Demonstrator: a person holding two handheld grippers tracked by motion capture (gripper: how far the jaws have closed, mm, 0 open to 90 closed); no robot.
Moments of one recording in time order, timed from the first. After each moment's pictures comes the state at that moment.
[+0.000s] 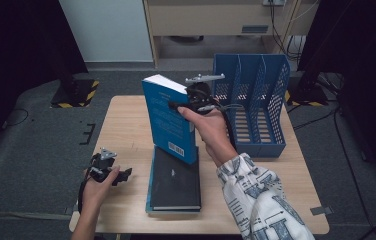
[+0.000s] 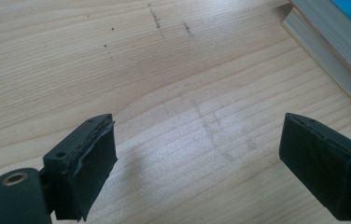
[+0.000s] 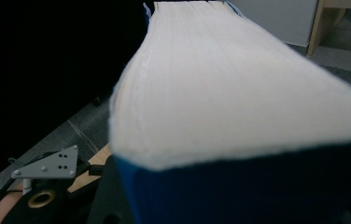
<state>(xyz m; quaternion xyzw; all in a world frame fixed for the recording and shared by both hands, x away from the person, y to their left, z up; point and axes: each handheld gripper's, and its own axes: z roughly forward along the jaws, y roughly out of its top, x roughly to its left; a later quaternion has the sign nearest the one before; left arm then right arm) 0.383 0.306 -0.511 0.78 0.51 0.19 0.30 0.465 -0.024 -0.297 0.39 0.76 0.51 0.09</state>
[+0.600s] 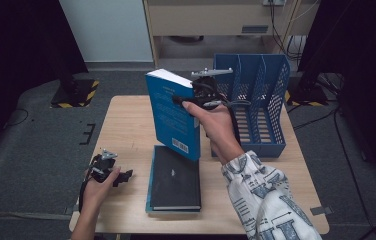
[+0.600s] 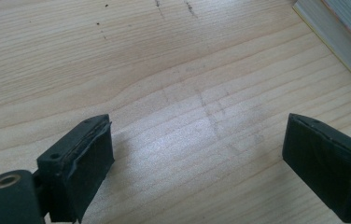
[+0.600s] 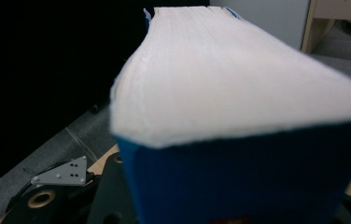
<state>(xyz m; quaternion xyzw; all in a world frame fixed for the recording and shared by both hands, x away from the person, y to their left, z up) 0.387 0.308 -0.521 0.78 0.53 0.17 0.29 0.462 -0.037 -0.277 0.39 0.75 0.52 0.10</state>
